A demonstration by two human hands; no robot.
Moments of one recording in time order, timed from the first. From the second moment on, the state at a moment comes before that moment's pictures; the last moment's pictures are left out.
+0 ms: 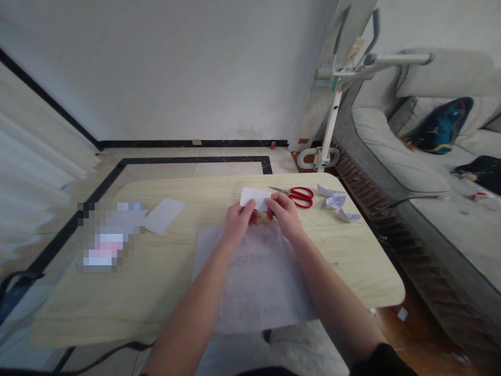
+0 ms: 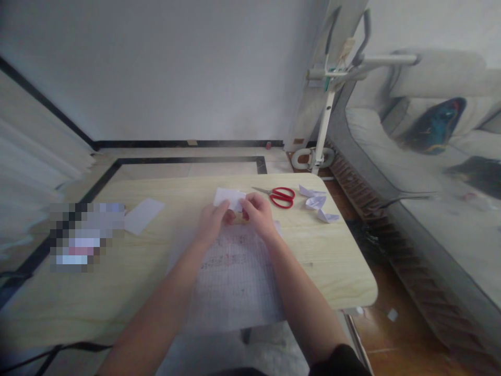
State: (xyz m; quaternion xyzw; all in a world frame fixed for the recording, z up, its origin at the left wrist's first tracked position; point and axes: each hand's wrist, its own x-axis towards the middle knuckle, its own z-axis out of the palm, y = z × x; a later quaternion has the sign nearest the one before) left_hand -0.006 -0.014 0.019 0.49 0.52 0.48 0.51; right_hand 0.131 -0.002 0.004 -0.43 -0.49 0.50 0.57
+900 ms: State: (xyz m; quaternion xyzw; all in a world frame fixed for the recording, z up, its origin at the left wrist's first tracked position) left_hand -0.013 0.000 0.001 0.40 0.49 0.57 0.53; right_hand 0.202 0.023 0.008 -0.65 -0.67 0.10 0.34
